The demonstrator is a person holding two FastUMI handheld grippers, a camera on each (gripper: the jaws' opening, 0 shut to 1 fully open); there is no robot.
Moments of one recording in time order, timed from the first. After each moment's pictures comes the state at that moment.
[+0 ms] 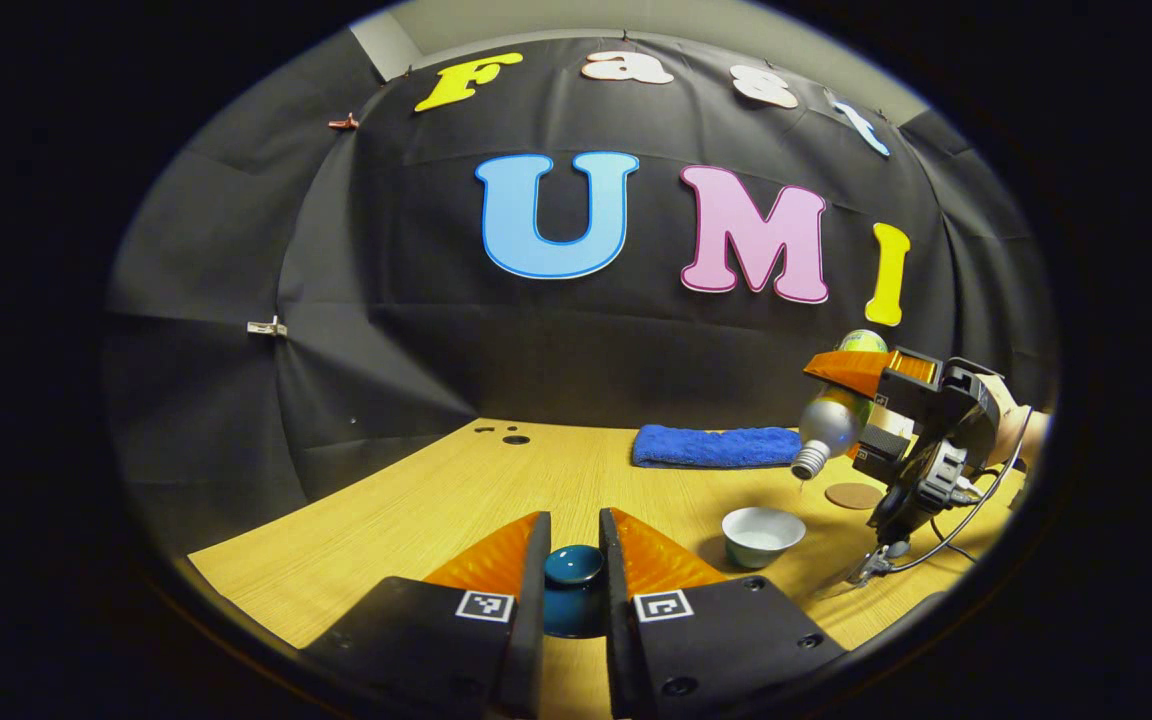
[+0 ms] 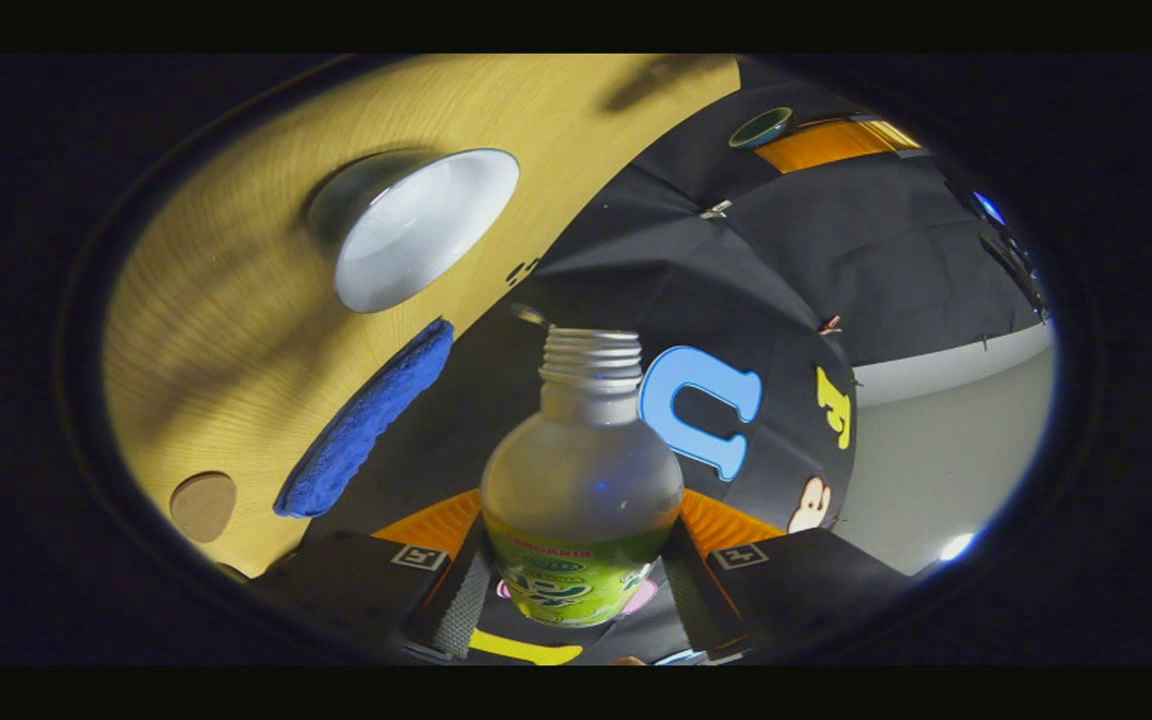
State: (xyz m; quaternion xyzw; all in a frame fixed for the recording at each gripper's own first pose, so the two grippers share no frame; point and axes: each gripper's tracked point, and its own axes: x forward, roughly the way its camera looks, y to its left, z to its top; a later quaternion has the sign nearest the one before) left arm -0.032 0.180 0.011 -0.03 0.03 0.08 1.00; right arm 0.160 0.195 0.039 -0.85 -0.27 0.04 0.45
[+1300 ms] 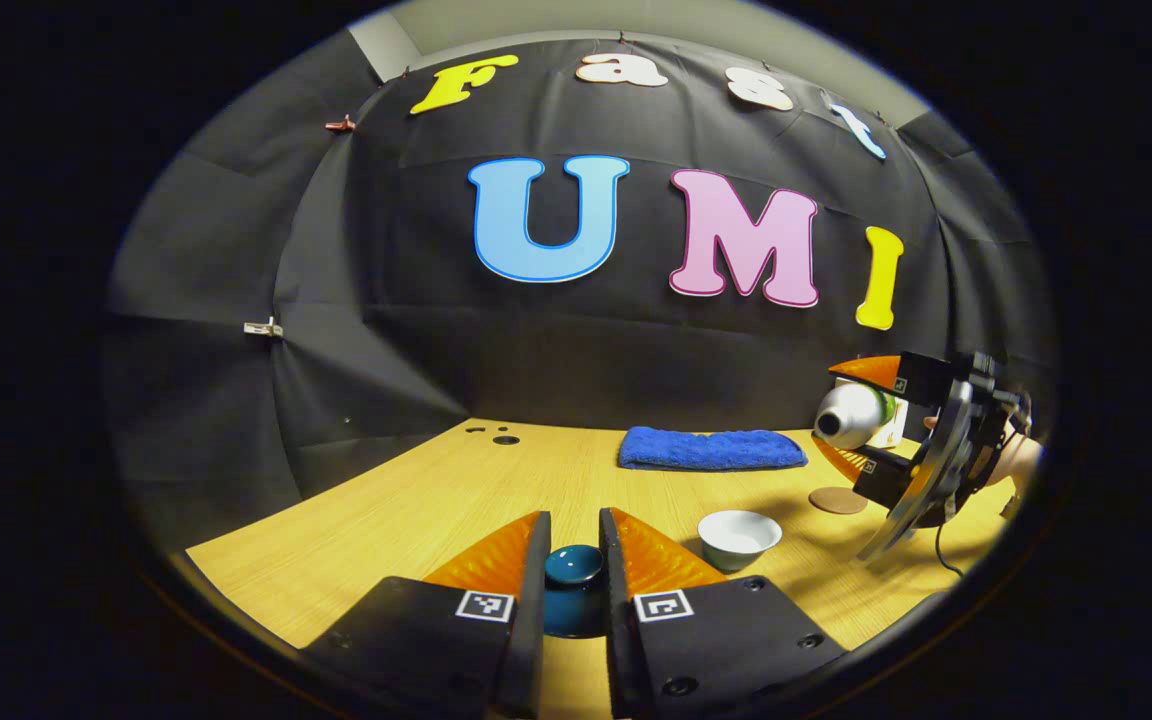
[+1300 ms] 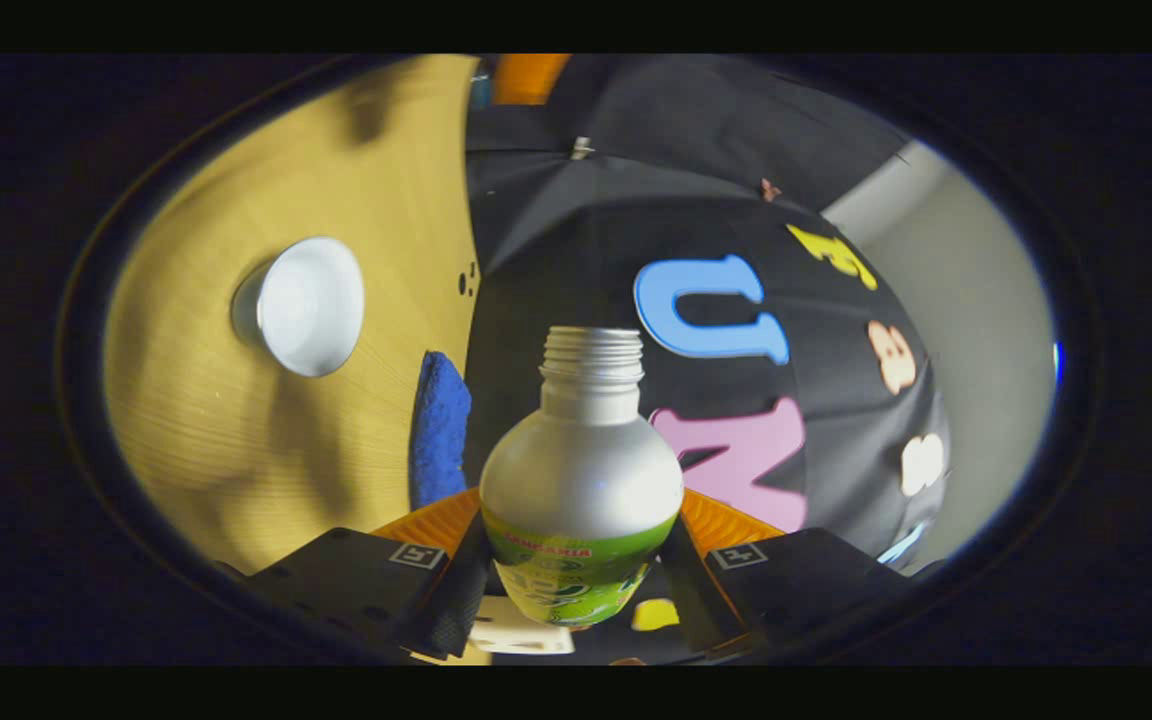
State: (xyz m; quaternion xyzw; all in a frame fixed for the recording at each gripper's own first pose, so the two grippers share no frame) left arm -0.038 0.157 0.018 -0.04 0.03 0.07 1.00; right arm 0.148 0.133 0.047 -0.64 -0.14 0.09 0.75
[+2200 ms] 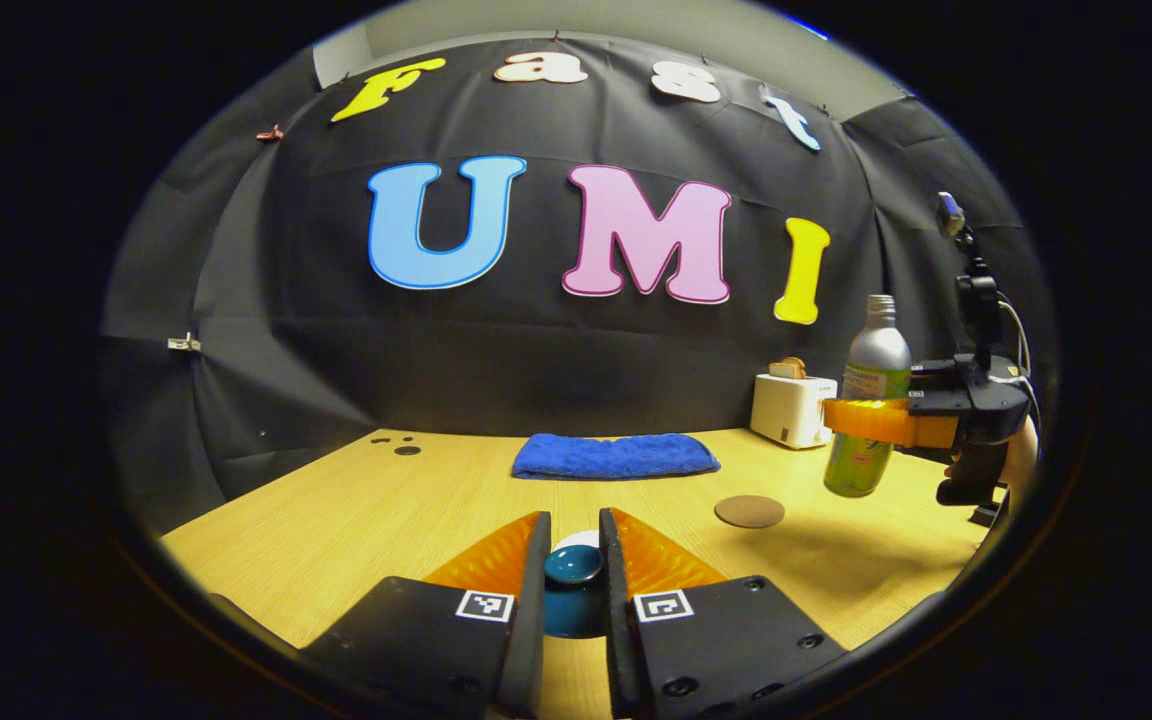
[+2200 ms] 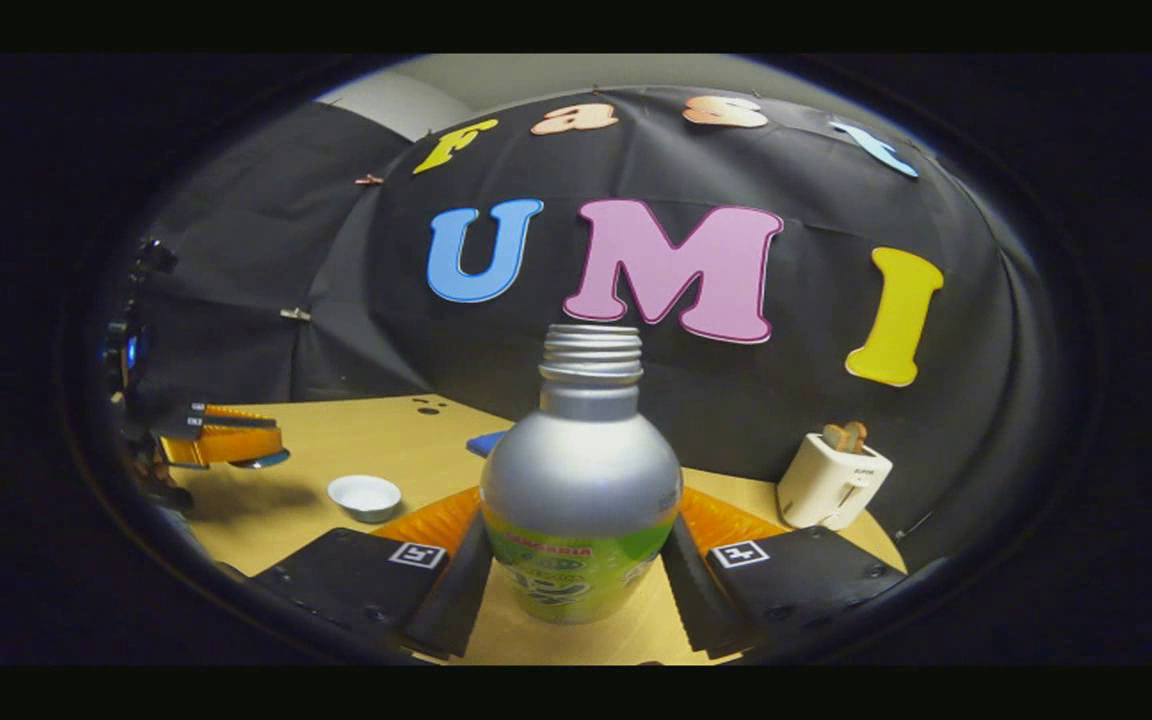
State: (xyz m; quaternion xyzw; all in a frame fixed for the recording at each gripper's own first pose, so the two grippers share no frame) left arm -0.004 0.041 0.033 -0.01 0.02 -0.03 1.00; right arm 0.084 0.042 0.070 -0.08 0.01 0.17 0.98
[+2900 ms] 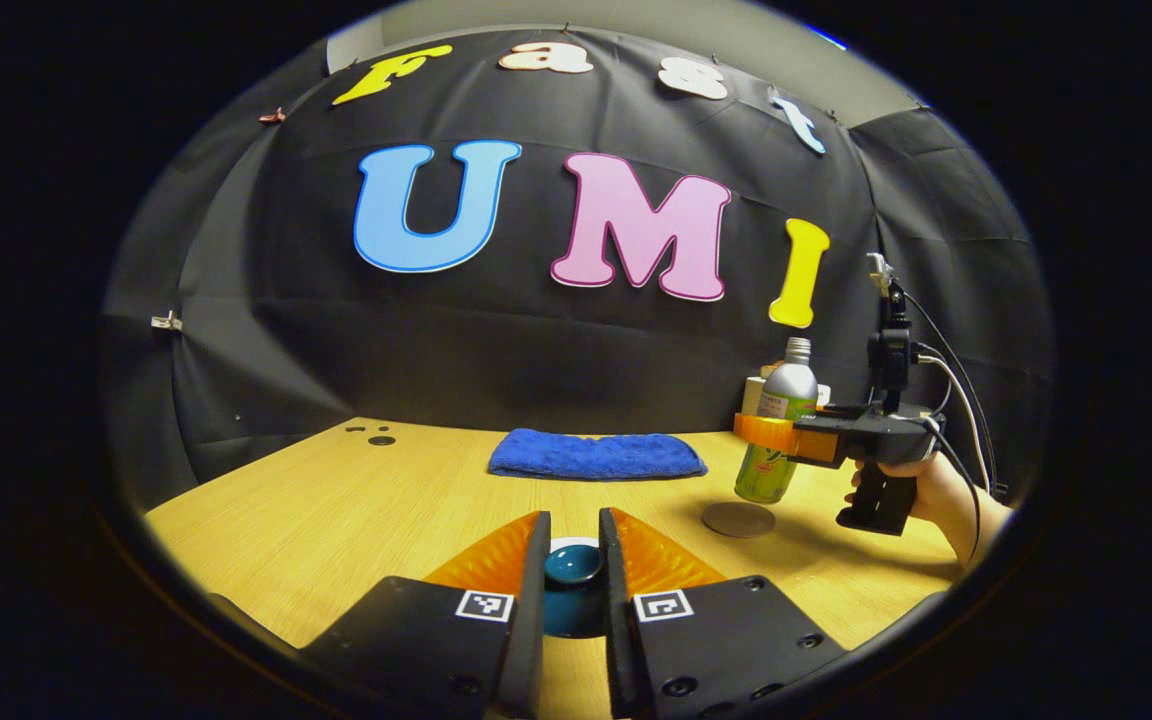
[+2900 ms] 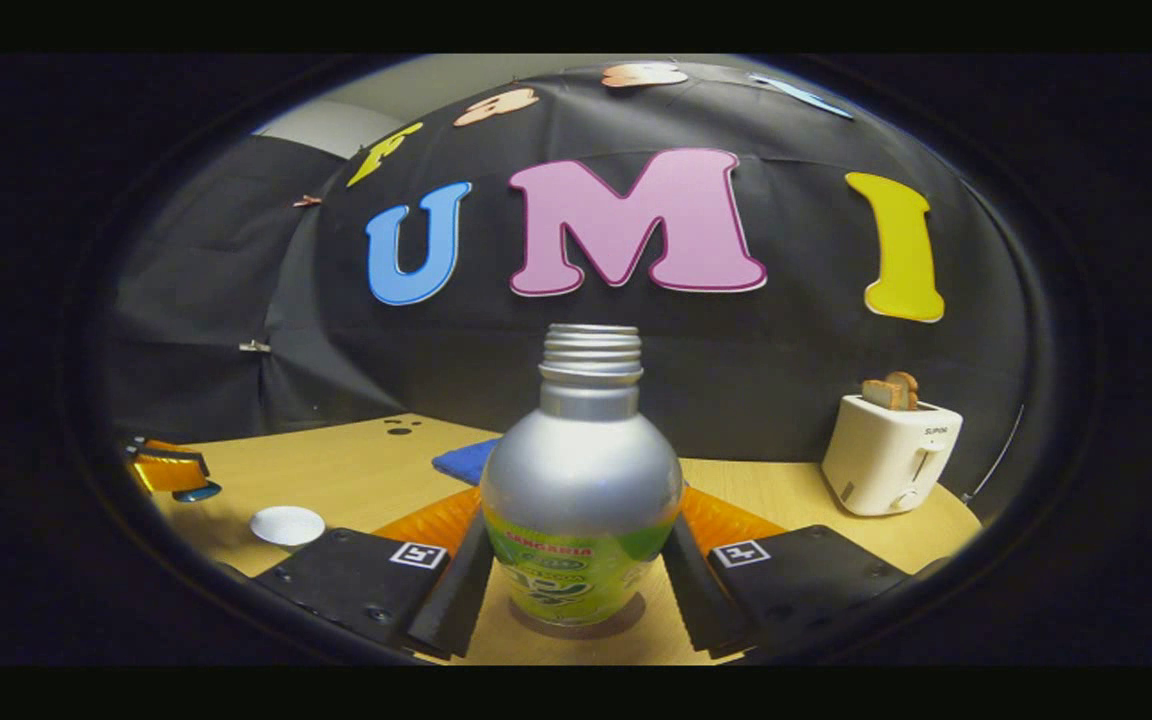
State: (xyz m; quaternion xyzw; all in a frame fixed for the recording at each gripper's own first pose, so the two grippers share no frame) left arm 0.024 0.039 0.020 -0.04 0.03 -0.04 1.00; right arm 0.204 0.028 0.017 -0.02 0.02 0.15 0.99
